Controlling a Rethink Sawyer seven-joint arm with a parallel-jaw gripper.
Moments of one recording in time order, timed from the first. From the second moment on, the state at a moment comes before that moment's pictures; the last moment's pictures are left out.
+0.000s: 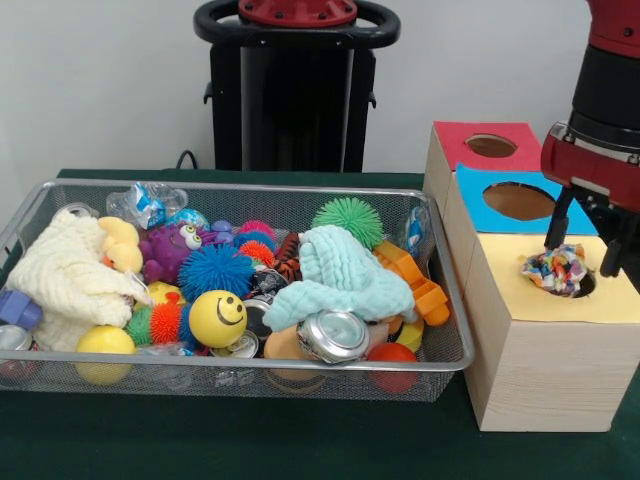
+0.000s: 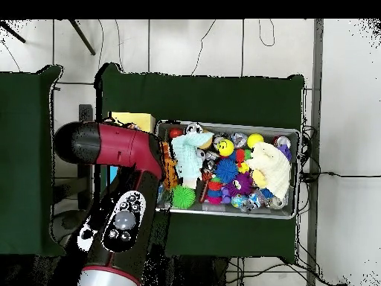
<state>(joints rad) 0.32 -0.40 -0.39 1.31 0.45 0.64 2.41</state>
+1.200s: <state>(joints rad) 0.32 -0.40 -0.42 1.31 0.45 0.65 2.41</state>
